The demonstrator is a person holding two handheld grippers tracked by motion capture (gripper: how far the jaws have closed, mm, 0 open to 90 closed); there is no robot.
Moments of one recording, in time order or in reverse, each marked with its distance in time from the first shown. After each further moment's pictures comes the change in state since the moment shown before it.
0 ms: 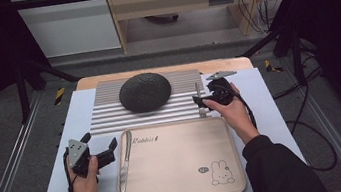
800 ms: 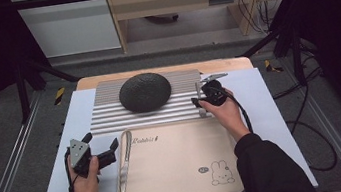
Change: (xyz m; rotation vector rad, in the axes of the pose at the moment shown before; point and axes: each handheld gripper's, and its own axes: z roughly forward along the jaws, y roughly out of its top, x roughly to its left) left arm -0.002 0.000 0.001 0.004 -0.016 0.011; right arm 0.002 -0.009 0.029 0.075 -0.027 0.009
